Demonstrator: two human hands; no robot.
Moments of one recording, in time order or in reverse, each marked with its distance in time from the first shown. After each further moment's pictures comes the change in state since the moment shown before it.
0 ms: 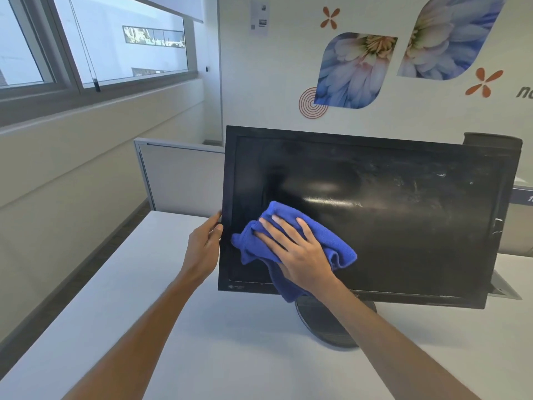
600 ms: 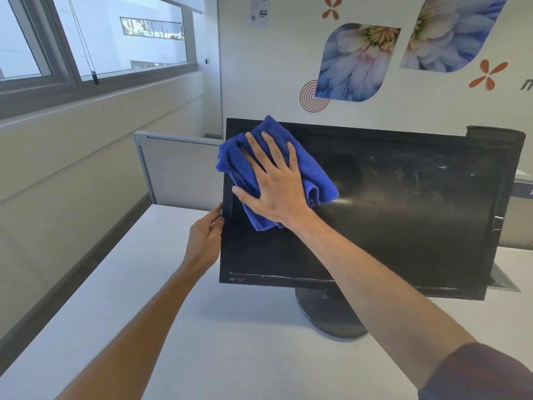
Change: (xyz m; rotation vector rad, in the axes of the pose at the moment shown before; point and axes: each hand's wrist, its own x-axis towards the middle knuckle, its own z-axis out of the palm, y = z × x) left_hand 0.002 0.001 -0.002 -0.022 -0.006 -0.040; right_hand 0.124 0.021 -0.028 0.100 0.053 0.227
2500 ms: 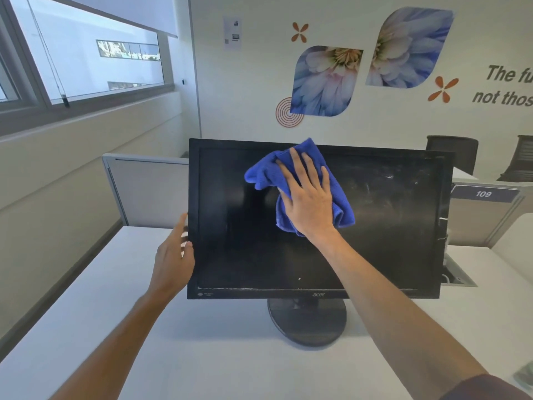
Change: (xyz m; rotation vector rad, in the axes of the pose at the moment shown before) left_hand -0.026 0.031 0.010 0.327 0.089 0.188; right_hand -0.061 0.105 -0.022 -0.114 0.038 0.272
